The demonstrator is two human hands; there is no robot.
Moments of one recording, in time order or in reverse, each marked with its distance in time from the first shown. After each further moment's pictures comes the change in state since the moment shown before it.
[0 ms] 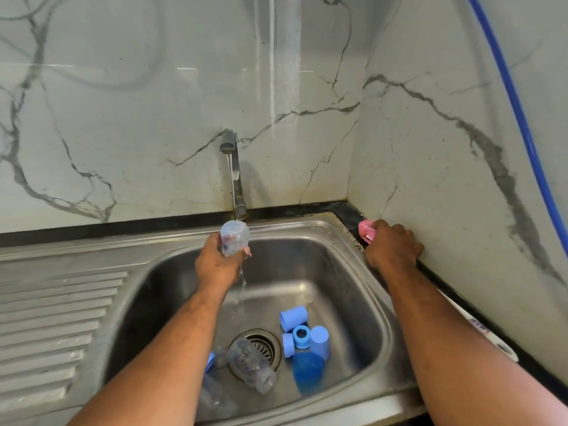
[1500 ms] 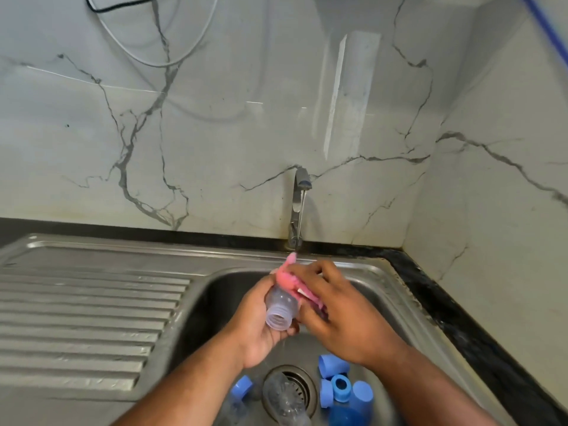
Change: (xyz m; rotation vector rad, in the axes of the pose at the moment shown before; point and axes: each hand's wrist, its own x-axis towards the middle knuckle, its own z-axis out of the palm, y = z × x) left_hand -0.065 0.043 -0.066 -0.775 -0.559 -0.346; right_hand -0.129 -0.109 -0.019 0.431 -0.102 -1.205
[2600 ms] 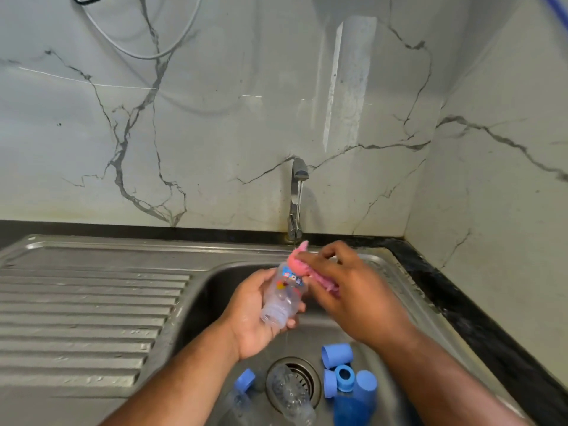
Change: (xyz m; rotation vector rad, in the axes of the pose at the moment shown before) left_hand 0.000 0.006 -0.002 -0.101 0.004 -0.053; right_hand 0.001 0.004 -0.012 -0.175 0.118 0.081
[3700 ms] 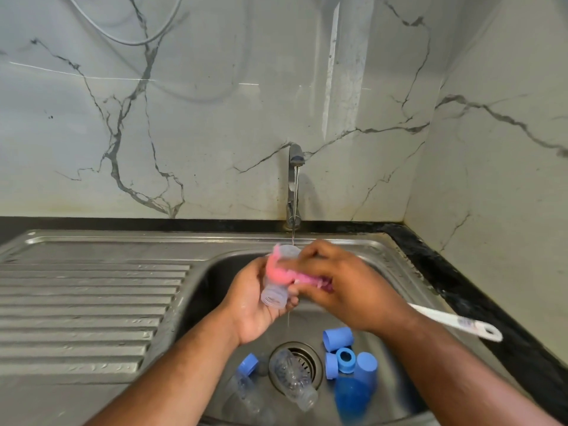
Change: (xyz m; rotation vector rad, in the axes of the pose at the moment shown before) left_hand 0.002 -0.002 -0.006 -0.004 -0.039 0.006; right_hand -0.001 0.003 0.004 0.125 -0.152 -0.132
